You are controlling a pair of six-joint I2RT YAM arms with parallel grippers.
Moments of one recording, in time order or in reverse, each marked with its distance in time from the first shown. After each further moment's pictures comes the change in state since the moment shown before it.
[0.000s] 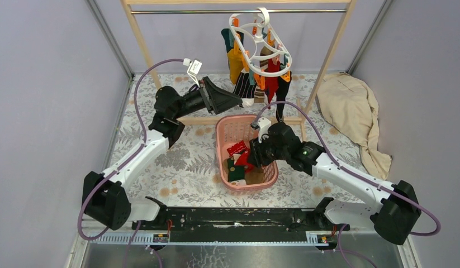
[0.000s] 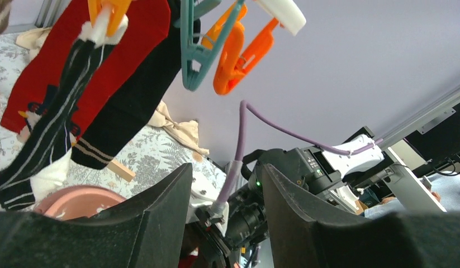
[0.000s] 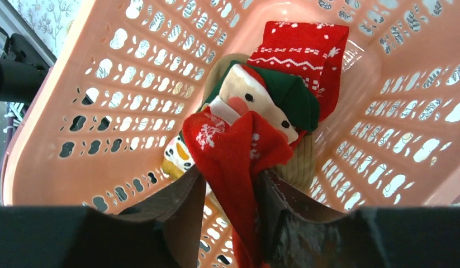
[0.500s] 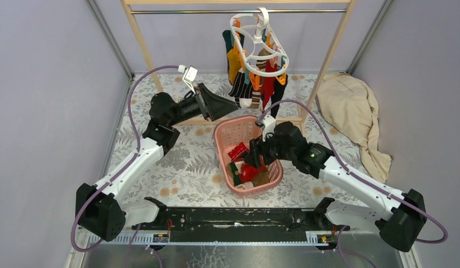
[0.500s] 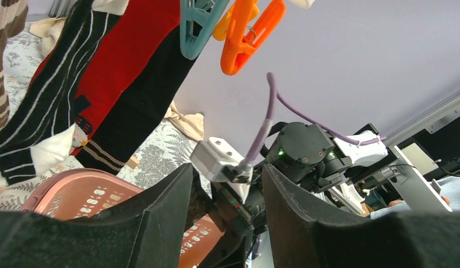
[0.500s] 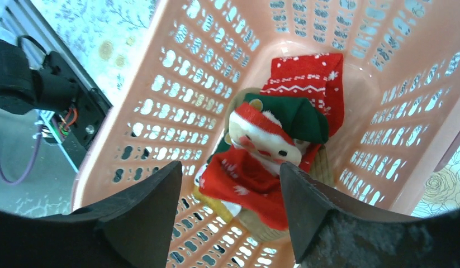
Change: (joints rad) left arm -0.002 -0.117 -0.089 -0.085 -0.024 0.040; right arm 0.000 -0.065 0.005 -0.003 0.005 0.018
